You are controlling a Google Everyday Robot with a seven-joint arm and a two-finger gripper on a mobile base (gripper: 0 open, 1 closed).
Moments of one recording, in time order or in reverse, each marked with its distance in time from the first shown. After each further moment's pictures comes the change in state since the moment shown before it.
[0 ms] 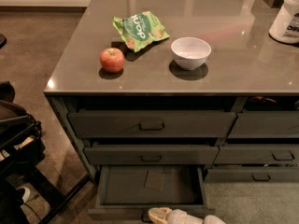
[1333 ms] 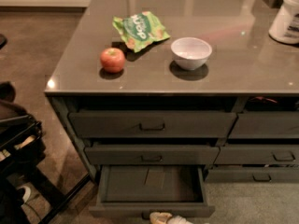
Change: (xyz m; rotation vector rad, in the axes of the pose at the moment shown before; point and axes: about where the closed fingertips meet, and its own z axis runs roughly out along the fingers) arm 0.088 -0.053 0.015 0.065 -0.057 0.139
